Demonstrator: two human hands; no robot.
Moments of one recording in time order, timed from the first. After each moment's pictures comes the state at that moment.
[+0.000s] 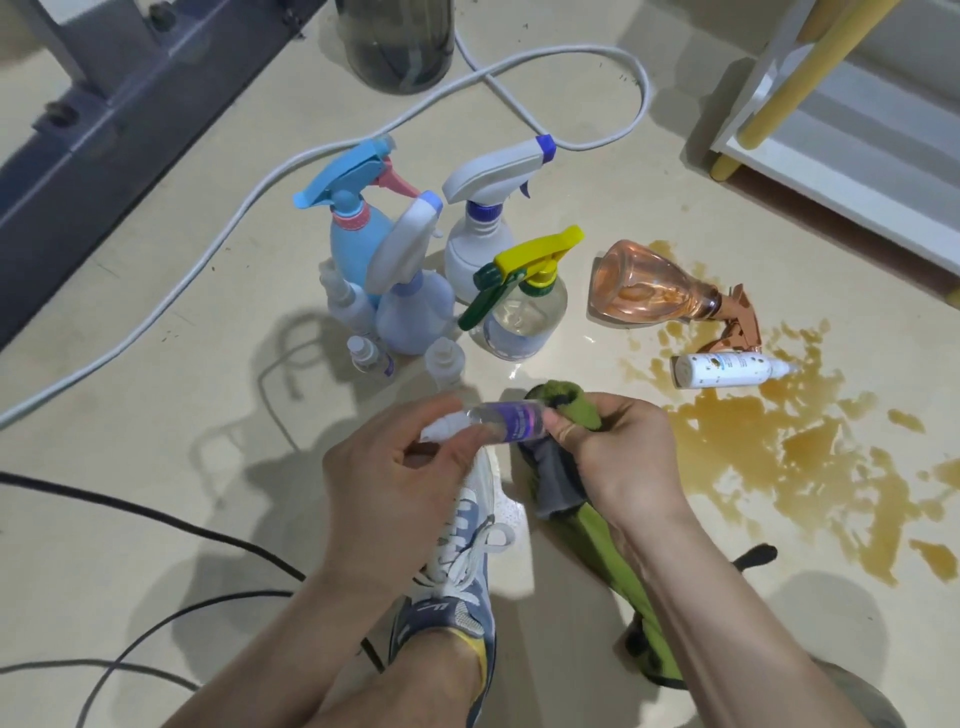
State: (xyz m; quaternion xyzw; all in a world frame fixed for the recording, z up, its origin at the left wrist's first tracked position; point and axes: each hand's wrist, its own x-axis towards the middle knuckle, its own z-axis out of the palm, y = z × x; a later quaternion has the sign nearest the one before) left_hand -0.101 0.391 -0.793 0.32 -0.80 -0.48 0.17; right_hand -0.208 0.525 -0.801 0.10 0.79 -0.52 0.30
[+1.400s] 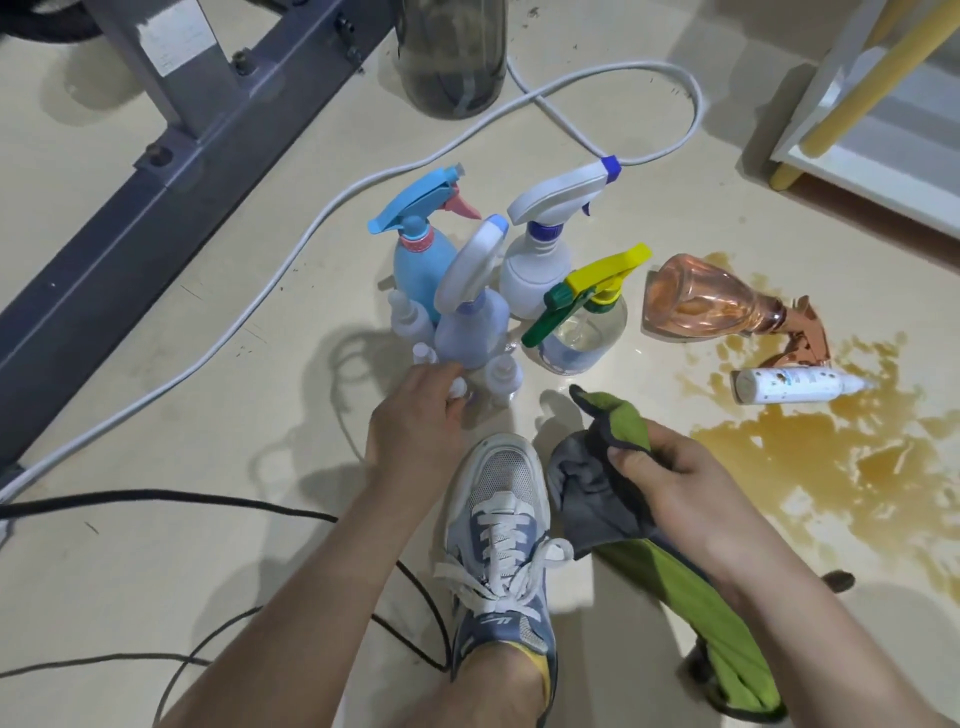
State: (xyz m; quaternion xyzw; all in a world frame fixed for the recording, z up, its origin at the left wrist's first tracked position) left_hand -0.120 0.328 -0.853 0.28 -0.92 -0.28 0.08; right_hand -0.202 0.535 -0.798 0.03 0.77 -0.47 0.42
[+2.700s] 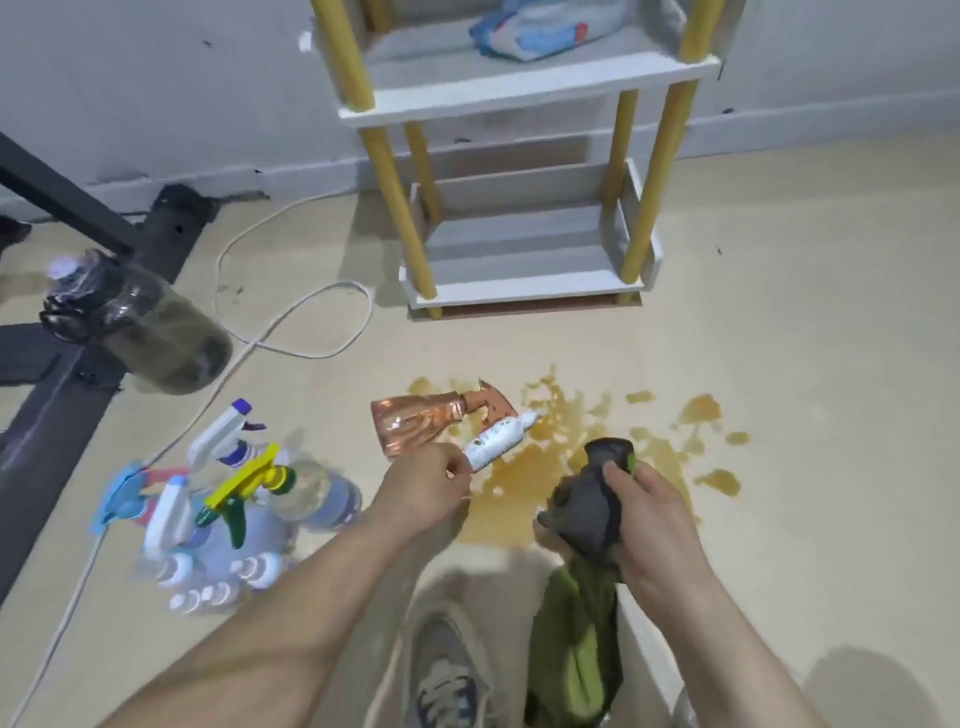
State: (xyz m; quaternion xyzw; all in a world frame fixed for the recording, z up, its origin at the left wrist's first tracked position) left_hand -0.286 0.538 -0.784 0.02 -0.96 -0.21 -0.19; right_hand -0.226 0.752 -0.755 0.34 0.53 -0.77 0.11
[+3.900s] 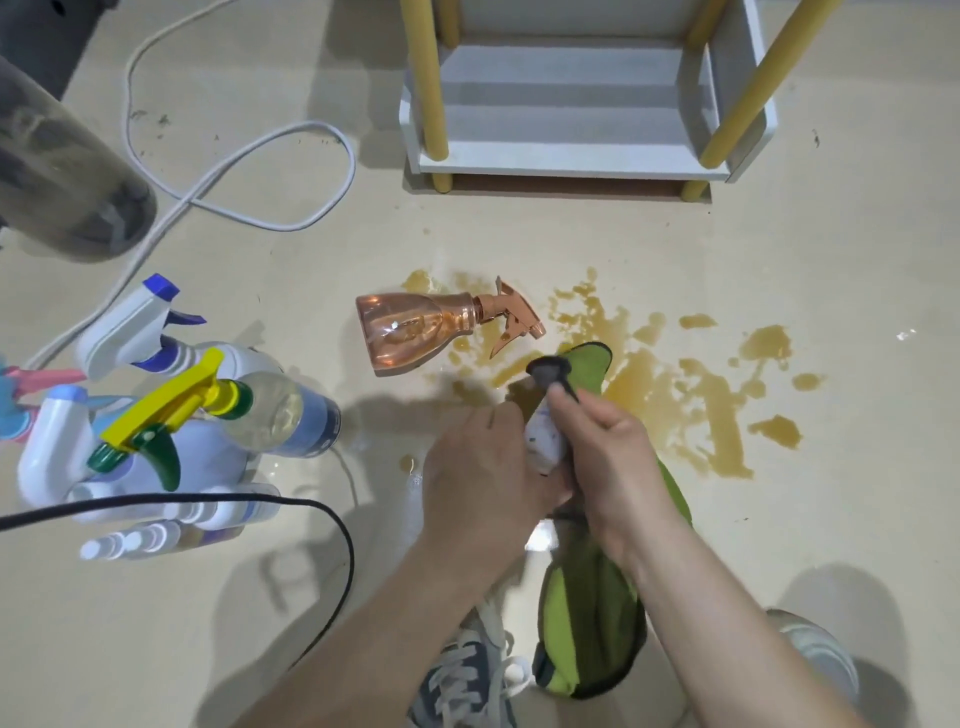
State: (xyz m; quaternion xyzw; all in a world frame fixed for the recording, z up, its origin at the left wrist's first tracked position) left_hand -0.247 0.573 -0.820 -0.02 -0.98 -0.22 0.02; right_hand -0.261 0.676 -0.798 0.29 0.60 -0.72 0.18
